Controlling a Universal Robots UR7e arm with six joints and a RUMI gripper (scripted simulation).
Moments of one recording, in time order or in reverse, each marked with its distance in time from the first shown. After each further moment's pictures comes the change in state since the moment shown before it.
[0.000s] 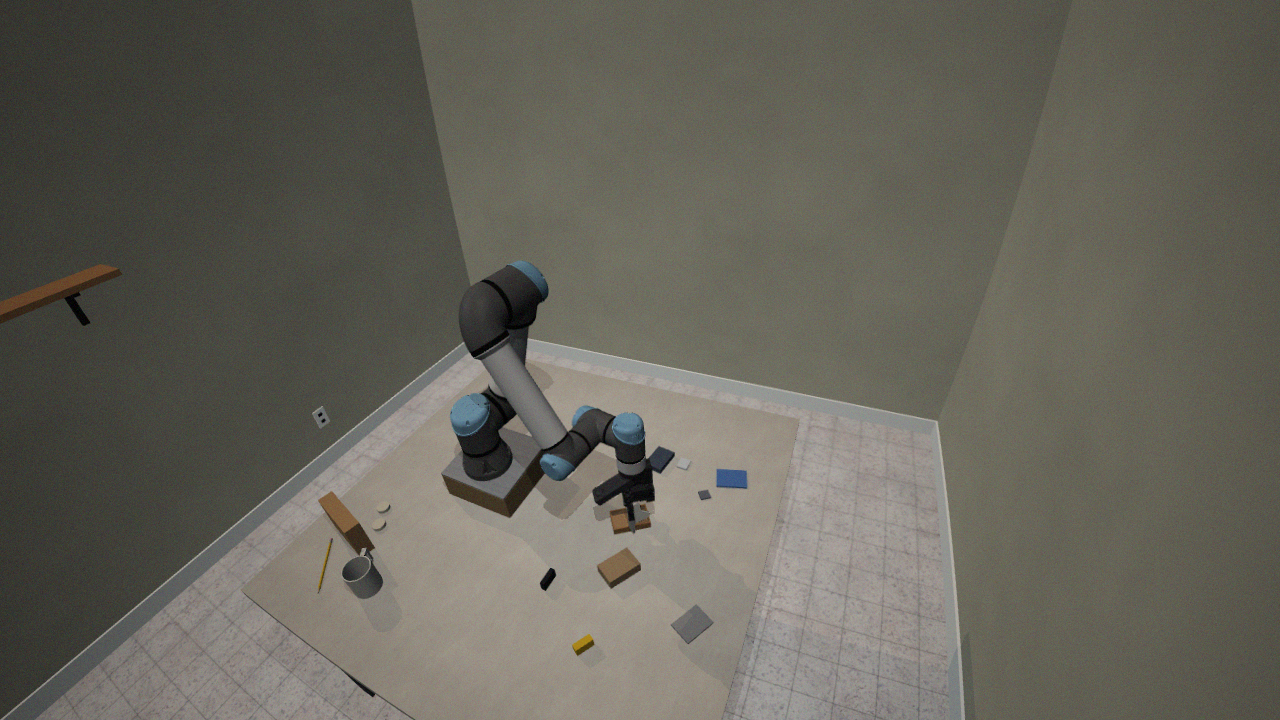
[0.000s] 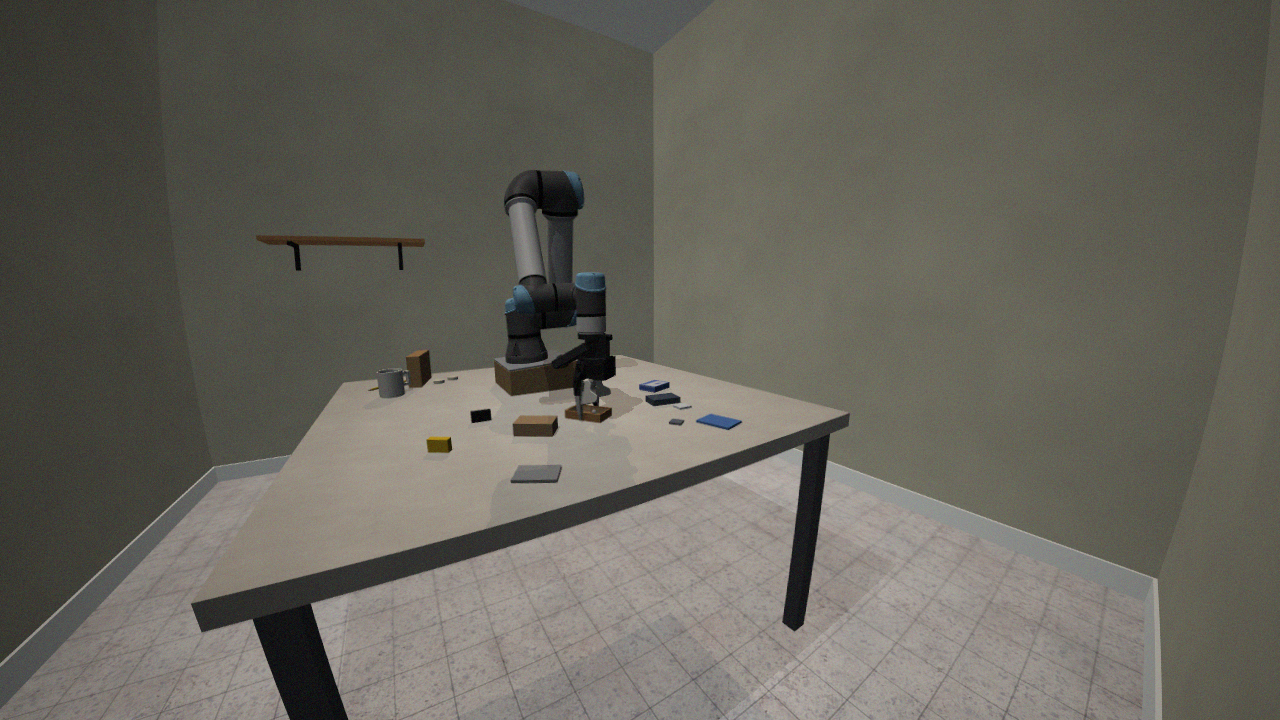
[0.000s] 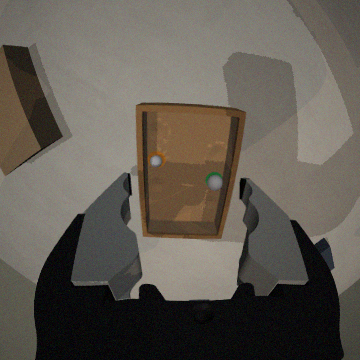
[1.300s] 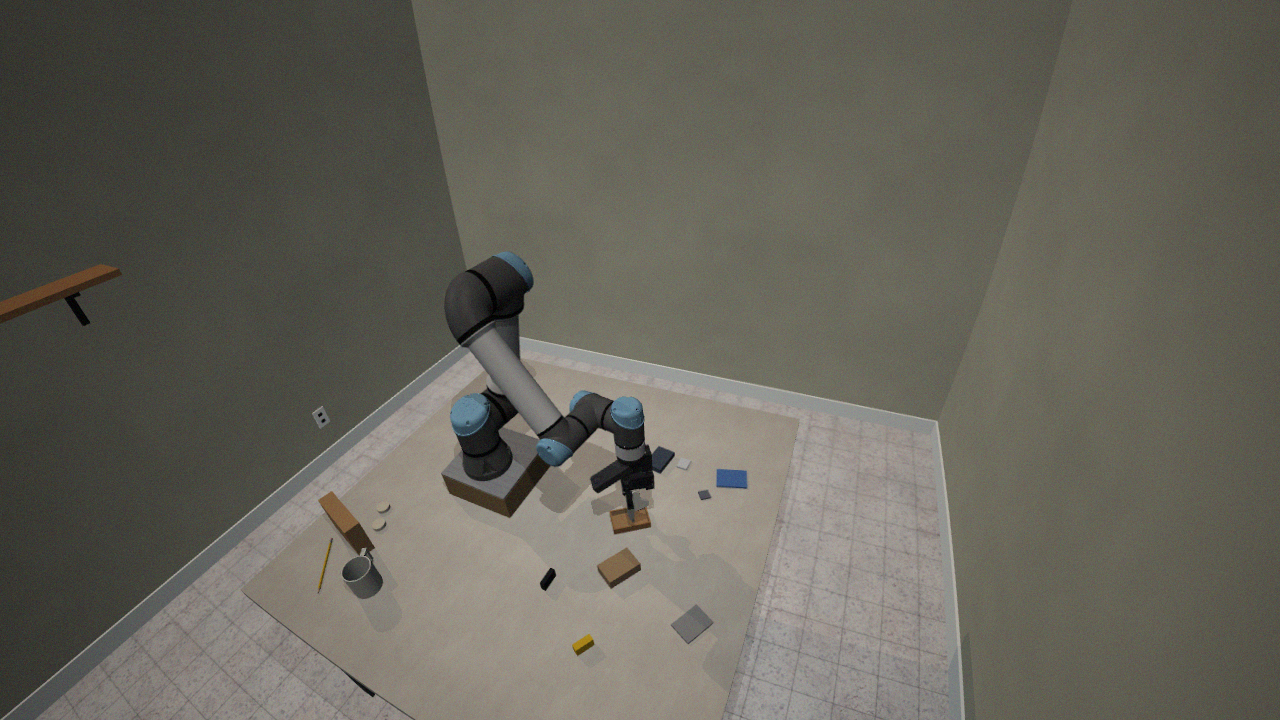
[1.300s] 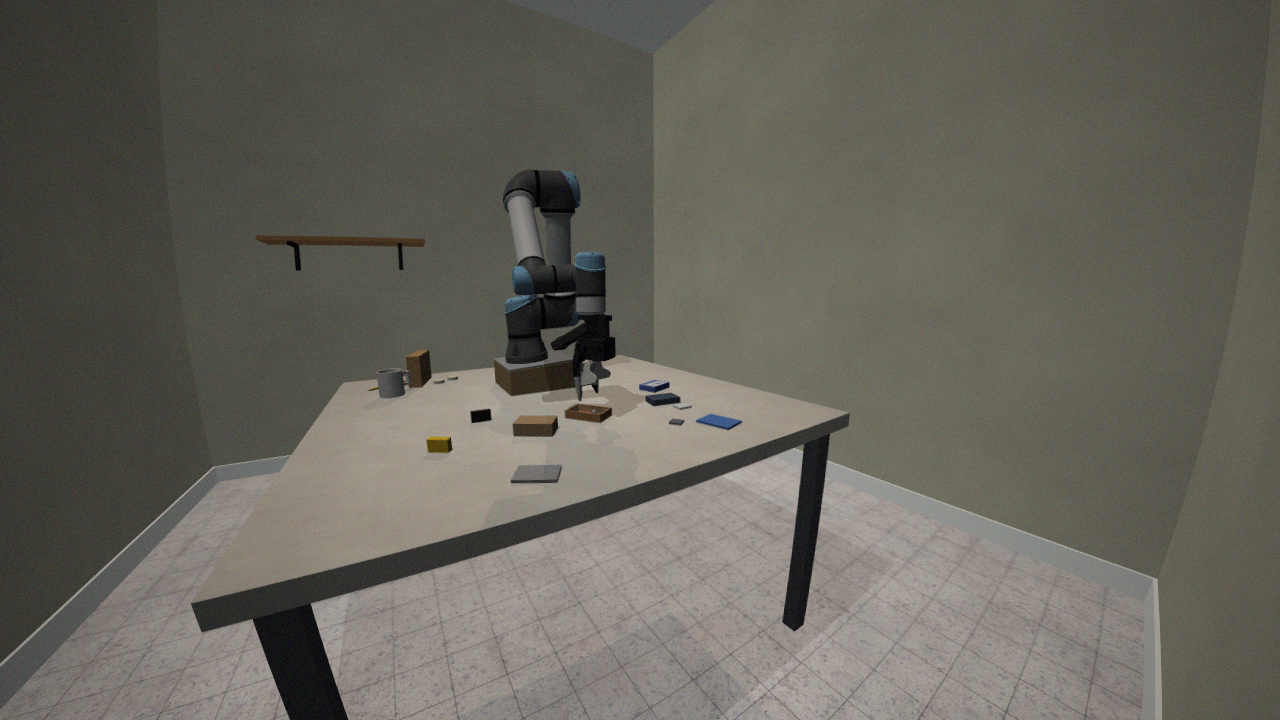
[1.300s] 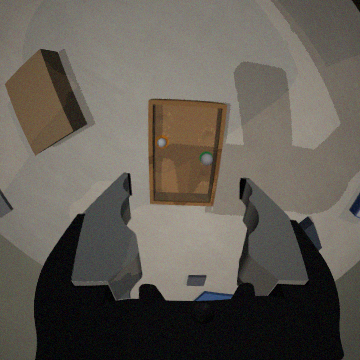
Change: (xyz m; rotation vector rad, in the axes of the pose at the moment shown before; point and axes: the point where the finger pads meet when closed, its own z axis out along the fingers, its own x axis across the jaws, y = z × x) arm 0.000 0.000 -0.049 -0.001 -0.001 0.000
